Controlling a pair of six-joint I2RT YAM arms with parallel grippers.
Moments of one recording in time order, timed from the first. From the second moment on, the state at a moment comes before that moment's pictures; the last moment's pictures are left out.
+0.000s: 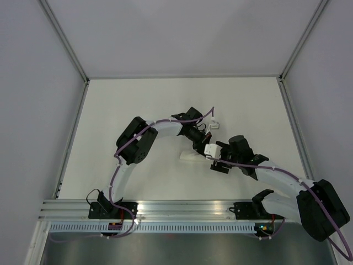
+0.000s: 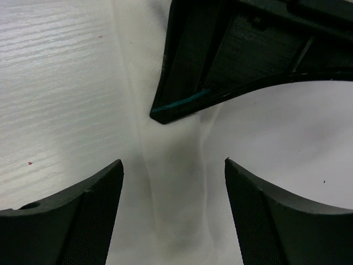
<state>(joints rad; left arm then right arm) -0.75 2.28 1.56 -0.36 1.00 0.22 0.49 1.10 0.40 -0.12 -0.33 -0.81</state>
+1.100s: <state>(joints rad) -0.74 2.07 1.36 -0.28 0.72 0.13 0.58 1.22 0.44 -0.10 -0.25 -0.86</state>
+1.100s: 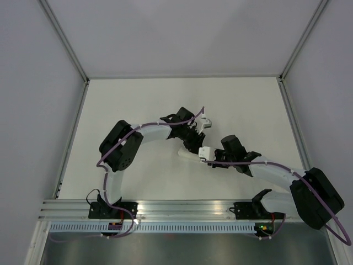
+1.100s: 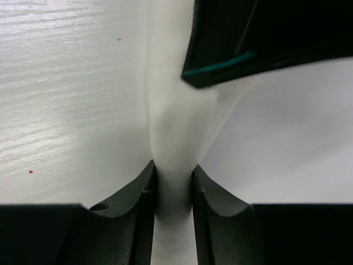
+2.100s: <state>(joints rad) -0.91 1.48 0.61 0.53 0.04 0.16 0.34 1.92 1.24 -0.95 -0.61 -1.07</state>
